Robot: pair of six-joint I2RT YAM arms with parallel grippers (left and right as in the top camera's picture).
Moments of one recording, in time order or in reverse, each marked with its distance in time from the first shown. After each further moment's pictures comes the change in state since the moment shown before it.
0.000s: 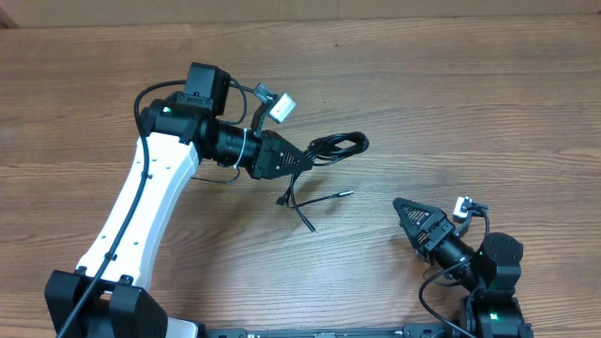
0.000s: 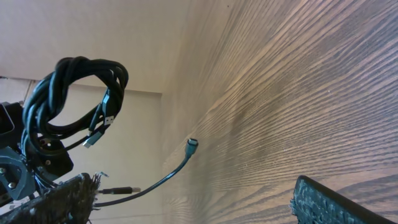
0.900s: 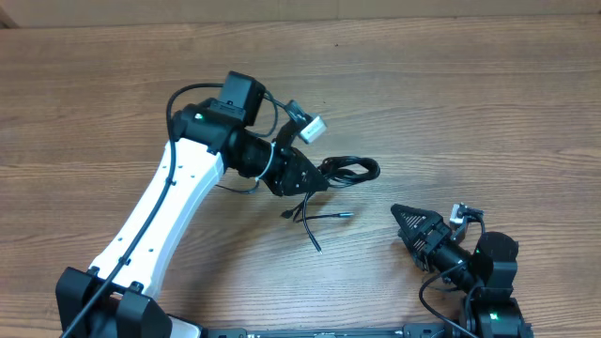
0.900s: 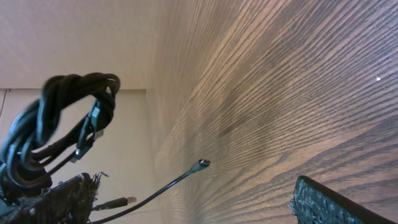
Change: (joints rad) left arm -0.145 0.000 0.000 -0.019 -0.164 0.002; right arm 0.000 0.001 0.000 -0.122 0.000 -0.003
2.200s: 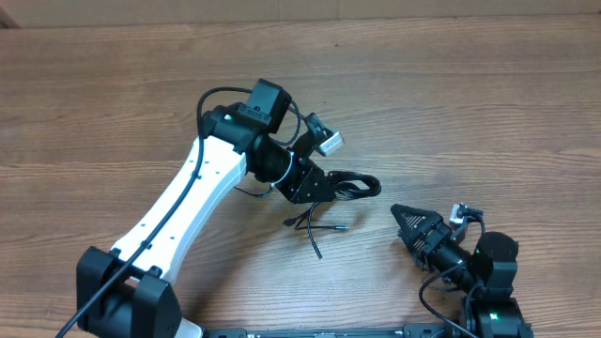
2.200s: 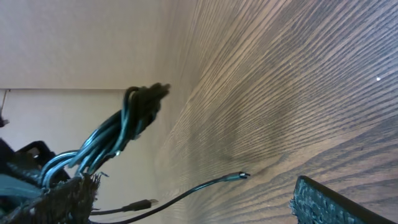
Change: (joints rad) left arm -0.084 0.068 0.000 0.003 -0.127 -0.013; right arm 0.000 0.000 0.000 0.000 0.000 0.000
